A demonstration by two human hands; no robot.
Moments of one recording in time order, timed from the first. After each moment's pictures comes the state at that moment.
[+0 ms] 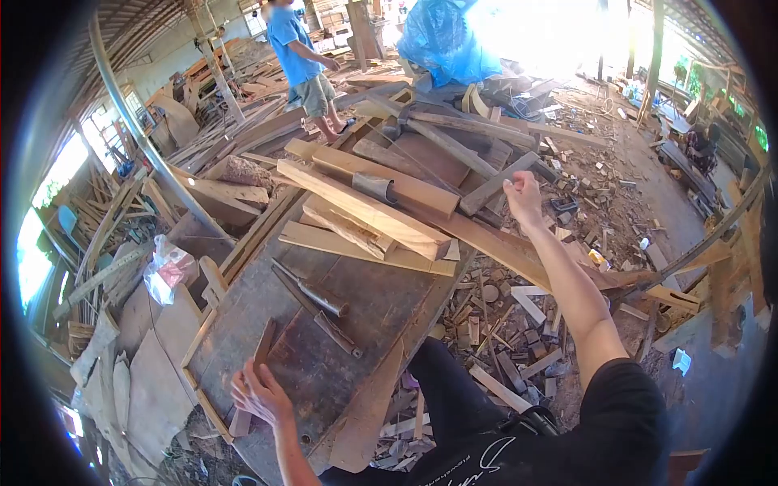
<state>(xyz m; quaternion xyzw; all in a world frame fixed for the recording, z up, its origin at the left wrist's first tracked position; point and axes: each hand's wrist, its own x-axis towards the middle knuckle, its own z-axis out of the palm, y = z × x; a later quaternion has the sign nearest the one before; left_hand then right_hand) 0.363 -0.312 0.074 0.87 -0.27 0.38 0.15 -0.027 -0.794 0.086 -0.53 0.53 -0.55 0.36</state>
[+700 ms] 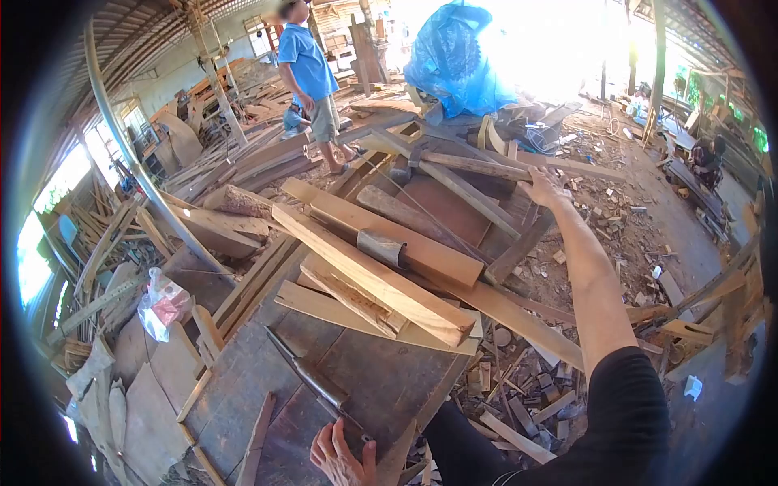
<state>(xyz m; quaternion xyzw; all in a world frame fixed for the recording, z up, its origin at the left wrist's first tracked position) 0.241 -0.389 0.101 0.86 -0.45 0.03 0.23 -0.027 -0.959 0.162 -0.73 0.66 -0.15 0.01</state>
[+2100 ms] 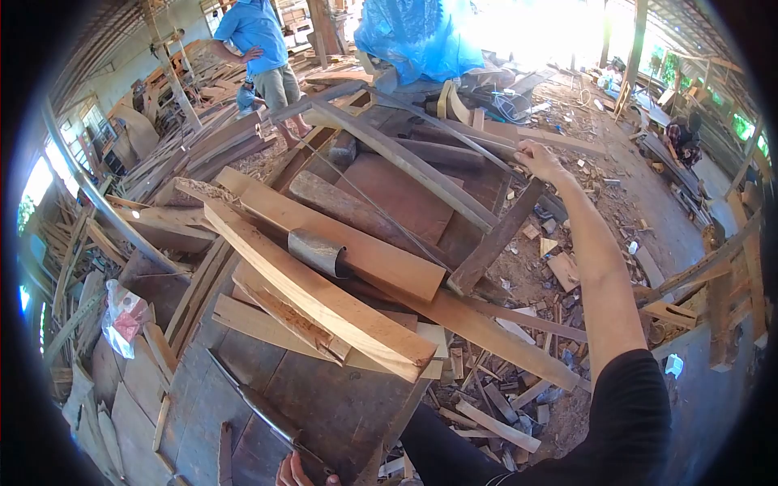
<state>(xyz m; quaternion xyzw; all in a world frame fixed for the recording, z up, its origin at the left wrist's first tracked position) 0.257 -0.387 0.067 0.86 -0.48 0.07 0.18 -0.122 -1.056 0.101 -0.78 0.55 -0.27 0.07</state>
